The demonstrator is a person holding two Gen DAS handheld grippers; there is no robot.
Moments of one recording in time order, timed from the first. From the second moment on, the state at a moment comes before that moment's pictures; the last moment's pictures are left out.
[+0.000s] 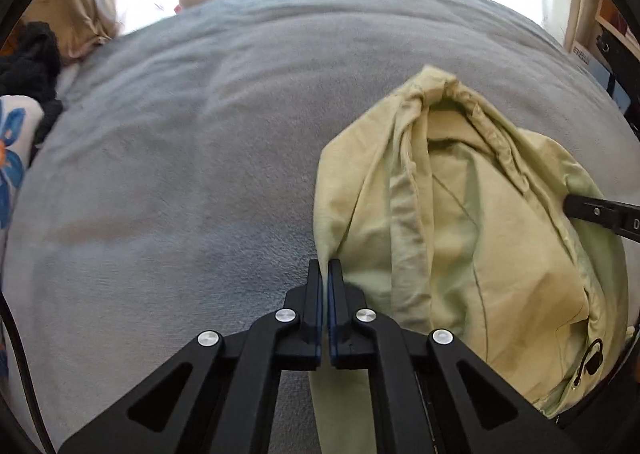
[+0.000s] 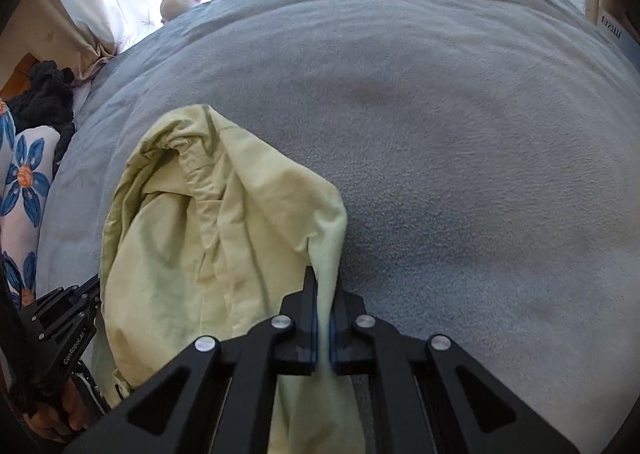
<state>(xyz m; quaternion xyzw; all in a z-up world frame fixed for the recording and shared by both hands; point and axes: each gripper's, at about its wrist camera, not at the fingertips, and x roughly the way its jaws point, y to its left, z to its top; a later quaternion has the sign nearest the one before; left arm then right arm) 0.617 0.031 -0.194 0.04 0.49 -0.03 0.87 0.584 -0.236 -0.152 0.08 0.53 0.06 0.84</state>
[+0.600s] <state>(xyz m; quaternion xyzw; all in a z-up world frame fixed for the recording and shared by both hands) 0.354 0.082 -0.064 0.03 0.35 -0.12 0.93 0.295 -0.255 -0.017 -0.04 0.33 0.15 0.93</state>
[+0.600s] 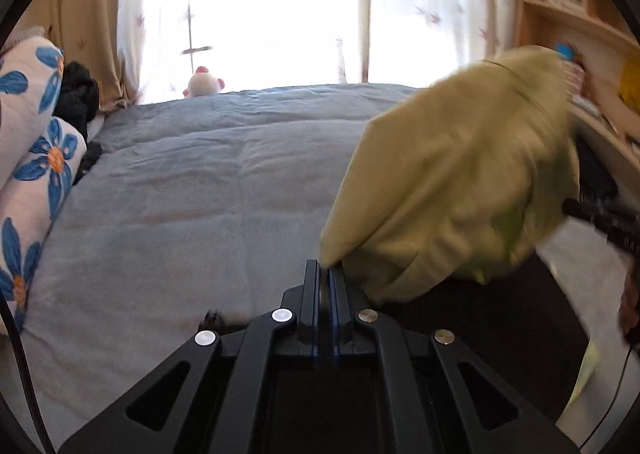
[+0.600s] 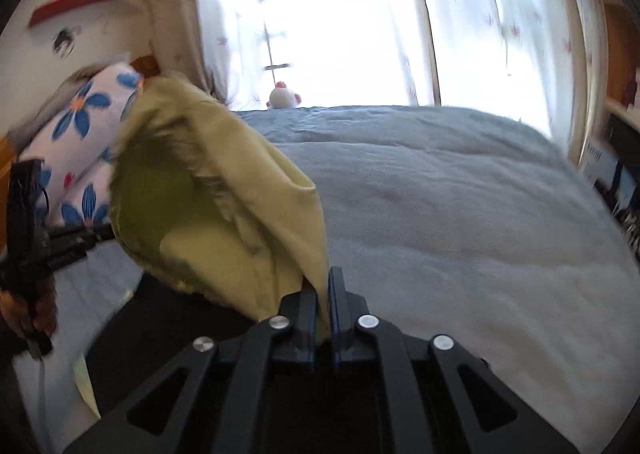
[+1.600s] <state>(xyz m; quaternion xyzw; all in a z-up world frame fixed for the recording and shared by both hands) 0.200 0.063 -0.123 -0.11 0.50 -0.19 0.84 0.153 -0.239 -0.087 0.13 0.50 0.19 0.83</state>
